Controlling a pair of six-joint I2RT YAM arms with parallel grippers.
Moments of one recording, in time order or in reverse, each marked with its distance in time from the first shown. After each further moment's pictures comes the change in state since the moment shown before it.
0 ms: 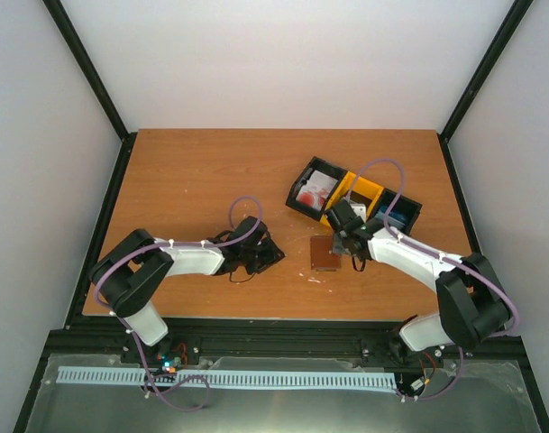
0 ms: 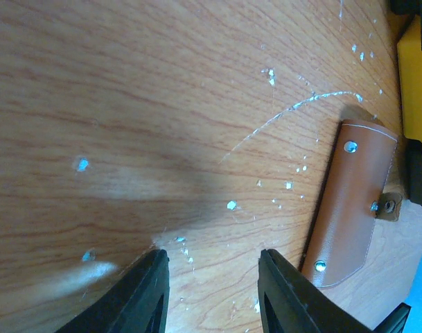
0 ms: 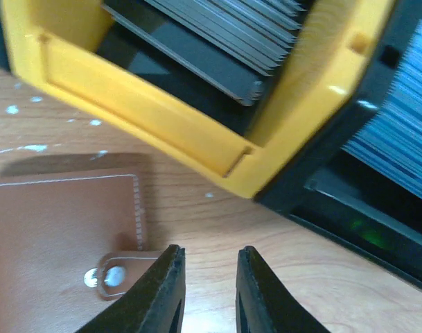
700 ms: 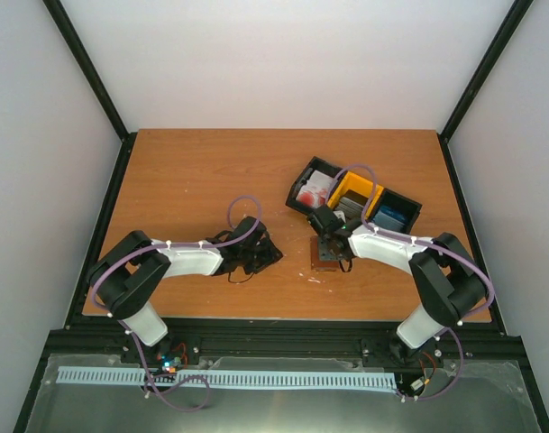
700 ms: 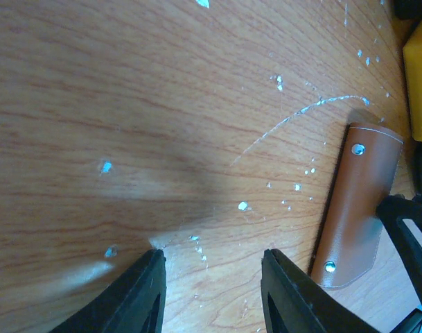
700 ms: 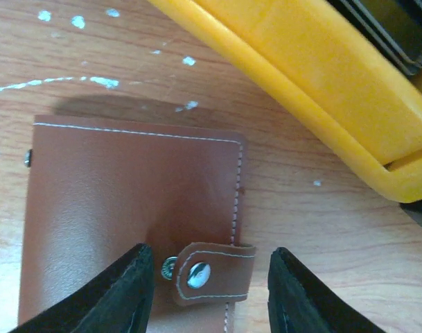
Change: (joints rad) left arm 0.000 -0.020 -0.003 -0.030 -0.028 0.024; right arm 0.075 0.158 0.046 0.022 -0.079 -0.060
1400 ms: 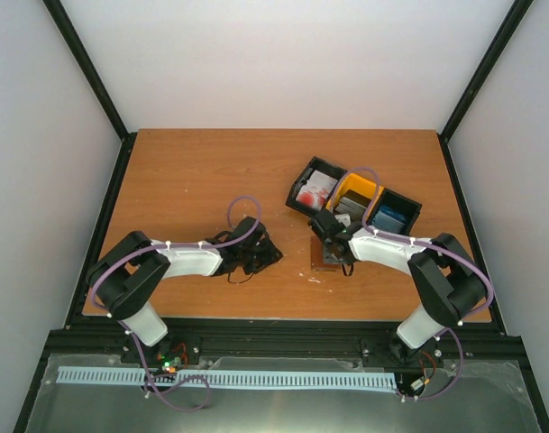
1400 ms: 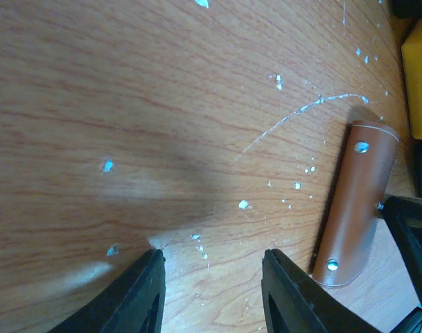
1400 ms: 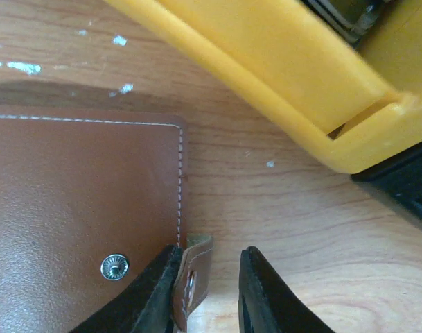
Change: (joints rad) left arm 0.000 -0.003 -0.006 0.010 0.000 0.007; right arm 0.008 0.006 -0.023 -0.031 0.115 0.071
